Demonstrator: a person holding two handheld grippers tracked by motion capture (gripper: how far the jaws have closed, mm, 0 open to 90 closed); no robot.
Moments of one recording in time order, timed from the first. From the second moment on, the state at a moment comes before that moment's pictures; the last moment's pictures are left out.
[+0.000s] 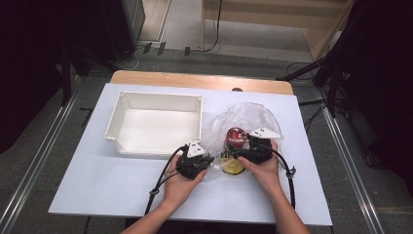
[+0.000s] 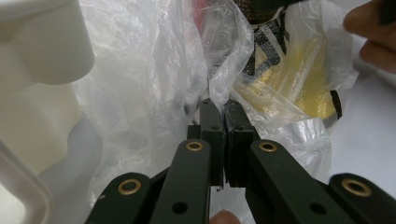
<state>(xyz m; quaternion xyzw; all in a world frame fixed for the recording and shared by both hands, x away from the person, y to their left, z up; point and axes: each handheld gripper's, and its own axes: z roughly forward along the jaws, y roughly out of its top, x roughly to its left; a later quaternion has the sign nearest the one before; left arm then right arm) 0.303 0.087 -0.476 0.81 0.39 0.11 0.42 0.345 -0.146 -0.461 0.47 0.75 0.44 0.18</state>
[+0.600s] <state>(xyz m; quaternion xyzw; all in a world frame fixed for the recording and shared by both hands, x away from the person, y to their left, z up) 0.302 0.087 -0.476 0.81 0.39 0.12 0.43 0.347 -0.132 -0.474 0.46 0.75 0.42 0.20</state>
